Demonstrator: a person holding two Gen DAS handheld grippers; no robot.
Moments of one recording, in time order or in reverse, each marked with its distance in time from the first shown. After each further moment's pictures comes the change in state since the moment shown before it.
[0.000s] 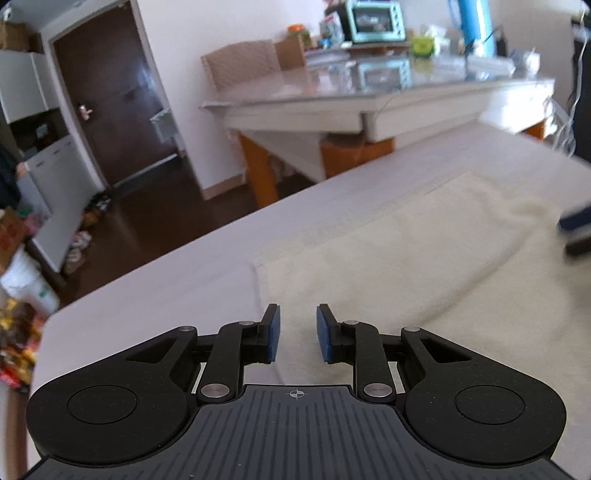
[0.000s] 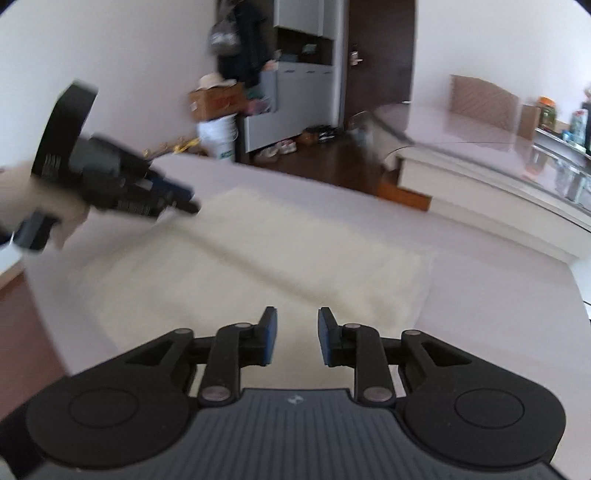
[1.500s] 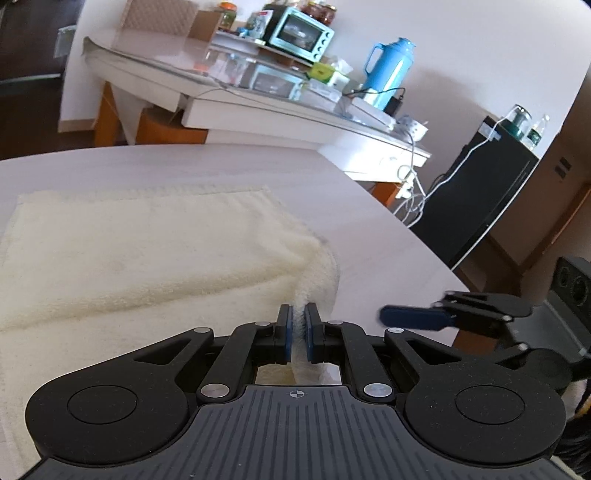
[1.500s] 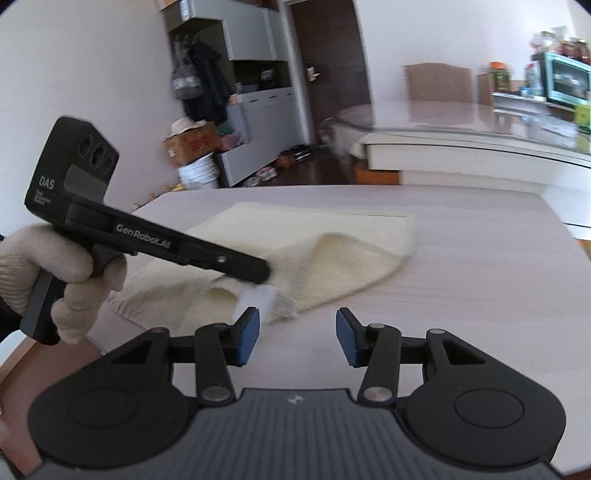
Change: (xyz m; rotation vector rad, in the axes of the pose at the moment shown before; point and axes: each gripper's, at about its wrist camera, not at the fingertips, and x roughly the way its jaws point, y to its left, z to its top) left arm 0.024 -0.074 0.014 -0.324 0.034 -0.560; right arm -0.026 -0.003 -0.027 0.233 -0.101 0.021
